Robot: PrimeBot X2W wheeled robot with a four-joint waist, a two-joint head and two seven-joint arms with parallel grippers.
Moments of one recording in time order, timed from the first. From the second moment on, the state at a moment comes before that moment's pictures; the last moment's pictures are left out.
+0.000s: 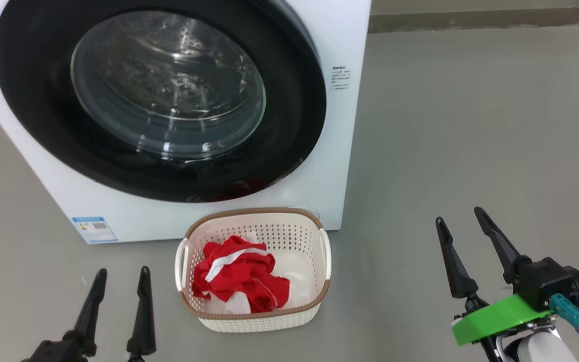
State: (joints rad) left arm 0.02 0.04 0.03 0.08 -0.23 -0.05 -0.25; right arm -0.10 -0.05 0.01 0.21 0.17 0.13 -0.26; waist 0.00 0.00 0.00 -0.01
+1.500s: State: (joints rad) left arm 0.07 0.02 0.04 0.18 -0.38 -0.06 -0.20; right arm 0.04 -0.04 0.03 0.22 0.33 0.13 -0.22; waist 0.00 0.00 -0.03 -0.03
